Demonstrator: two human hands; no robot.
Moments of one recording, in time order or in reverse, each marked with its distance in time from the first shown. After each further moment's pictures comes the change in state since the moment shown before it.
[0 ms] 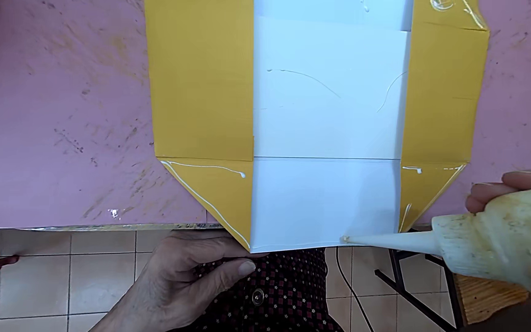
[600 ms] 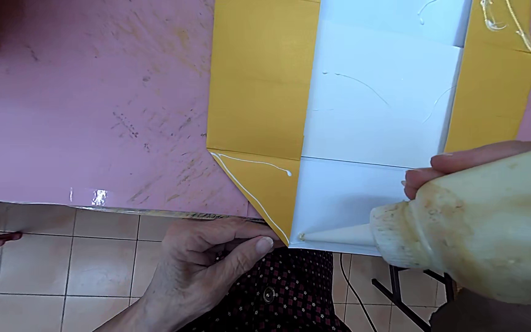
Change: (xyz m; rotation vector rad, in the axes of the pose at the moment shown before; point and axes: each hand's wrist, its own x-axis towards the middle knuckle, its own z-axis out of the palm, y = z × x) left_hand -0.001 0.008 0.005 -0.149 0.254 -0.055; right_hand 0.042 -0.016 0.081 0.055 -0.190 0.050
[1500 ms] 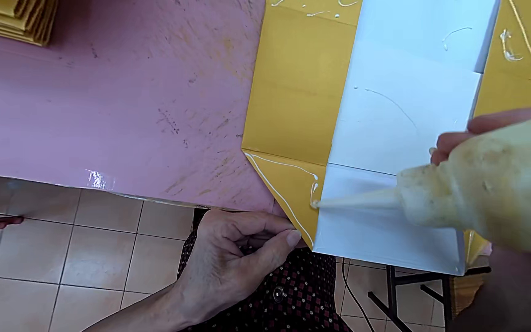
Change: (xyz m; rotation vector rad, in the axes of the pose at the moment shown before) left_hand 0.005 0.004 0.012 -0.038 0.095 -0.038; right_hand 0.007 0.012 -0.009 -0.140 0.048 -0.165
